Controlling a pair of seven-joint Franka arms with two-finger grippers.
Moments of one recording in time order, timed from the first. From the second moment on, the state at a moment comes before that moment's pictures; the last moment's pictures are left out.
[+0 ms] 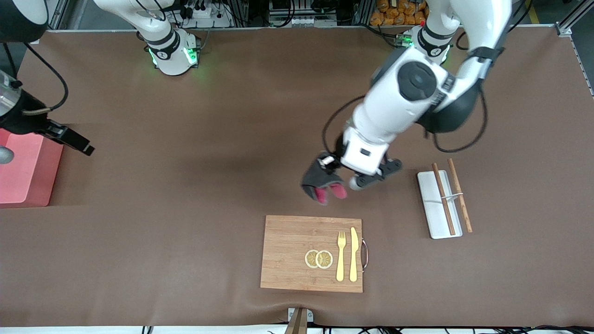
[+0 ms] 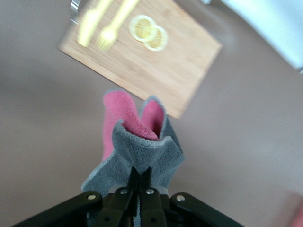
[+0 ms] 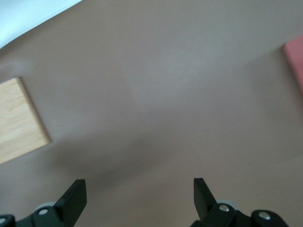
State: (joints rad) left arm -0.29 0.47 -0.44 -1.38 -0.04 2.15 -1.19; right arm 0.09 0.07 -0.05 -1.54 0.11 1.63 0.54
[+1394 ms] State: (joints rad) left arm -0.53 0.58 -0.42 -1.32 -0.04 2.66 -1.77; right arm 0.21 0.30 -0.06 -1.54 0.74 1.77 1.27
